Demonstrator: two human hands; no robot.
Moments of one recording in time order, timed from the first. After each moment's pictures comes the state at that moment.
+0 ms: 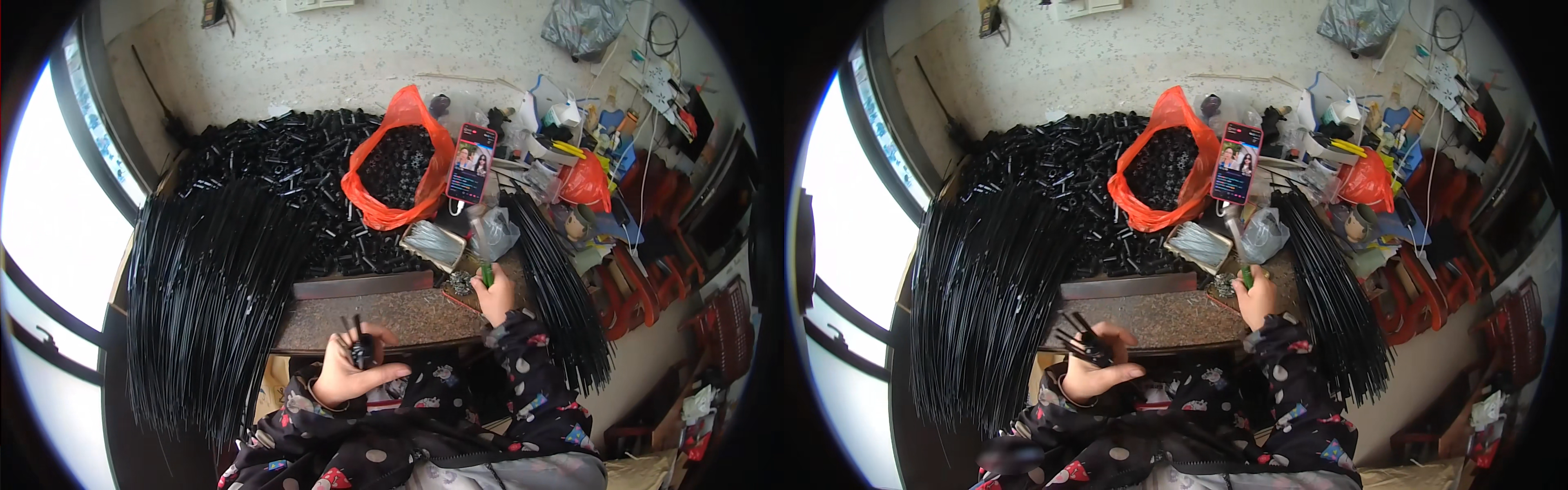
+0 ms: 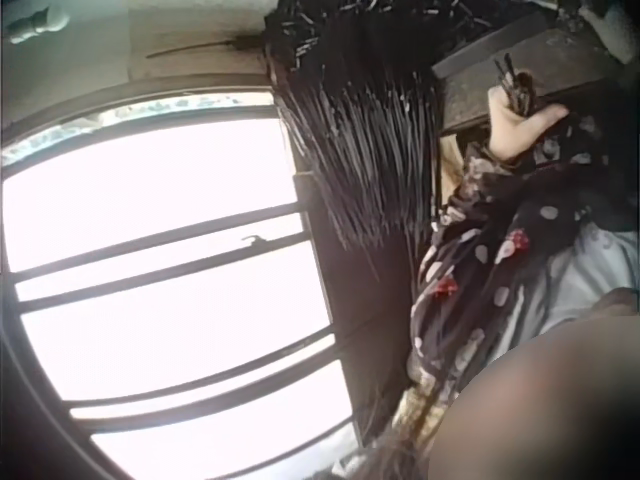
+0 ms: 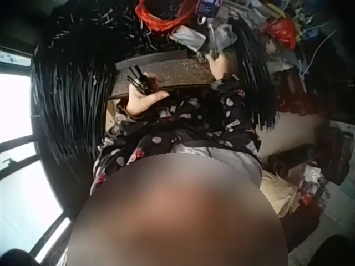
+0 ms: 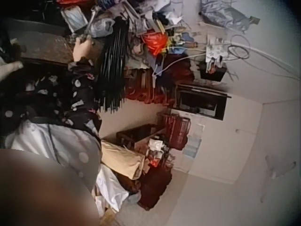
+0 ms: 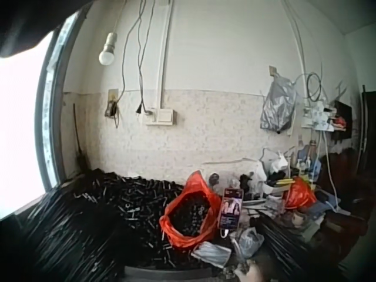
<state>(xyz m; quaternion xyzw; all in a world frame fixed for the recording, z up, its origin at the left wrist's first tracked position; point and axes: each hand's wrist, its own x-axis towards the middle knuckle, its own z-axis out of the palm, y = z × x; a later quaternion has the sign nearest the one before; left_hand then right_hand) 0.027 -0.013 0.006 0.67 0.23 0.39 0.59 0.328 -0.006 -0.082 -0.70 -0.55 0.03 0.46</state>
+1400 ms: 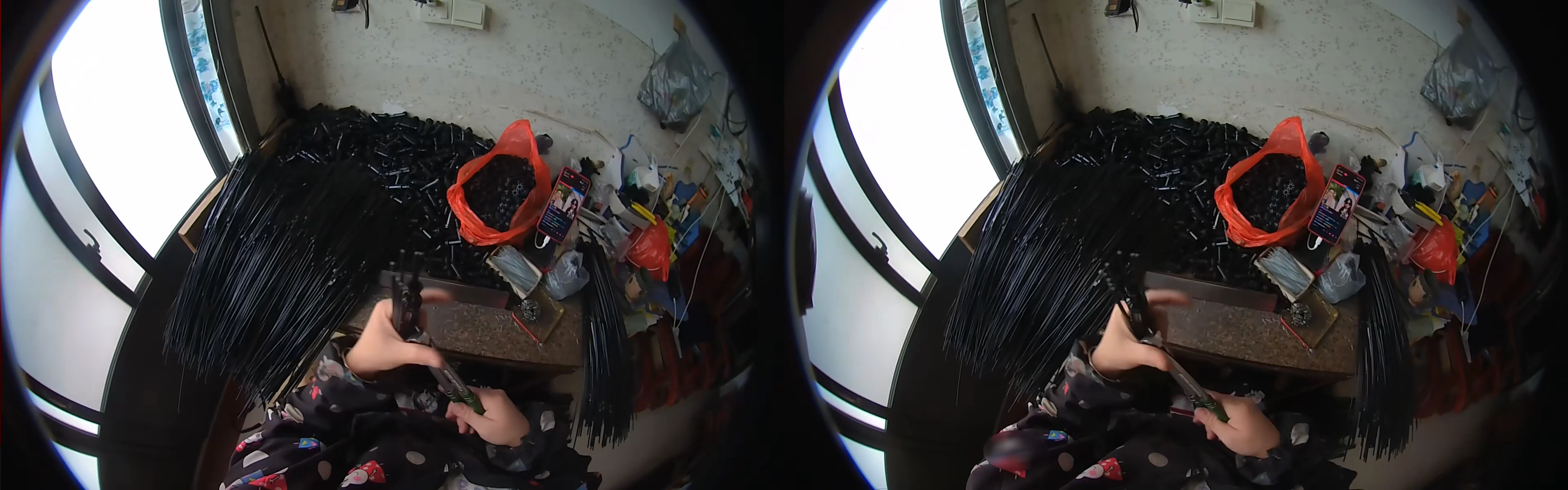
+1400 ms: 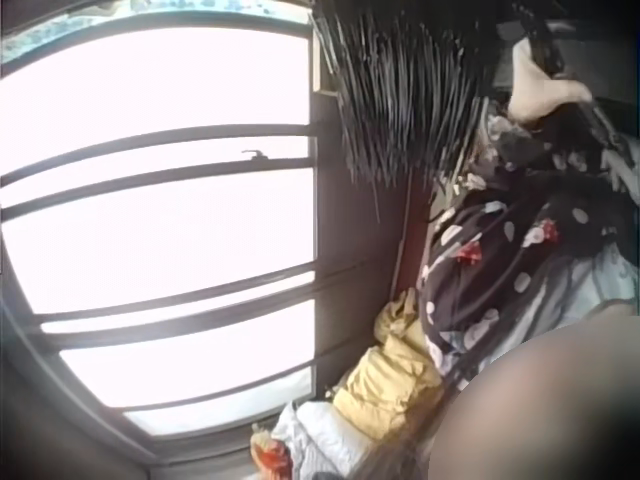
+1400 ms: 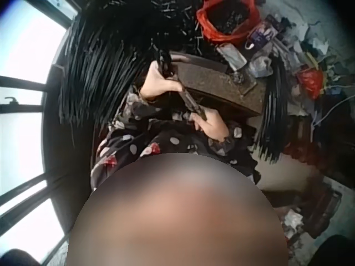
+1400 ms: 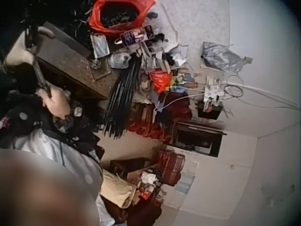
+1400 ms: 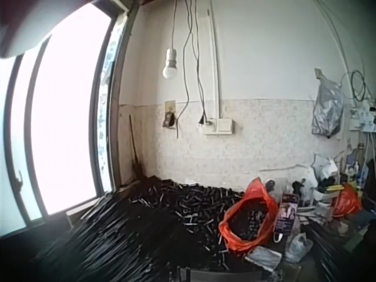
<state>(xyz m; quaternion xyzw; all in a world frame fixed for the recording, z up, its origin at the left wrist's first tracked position) -0.031 -0.002 0.033 0.63 0.21 0.45 0.59 0.175 -0.119 0.019 -0.48 -0.57 0.62 0.25</state>
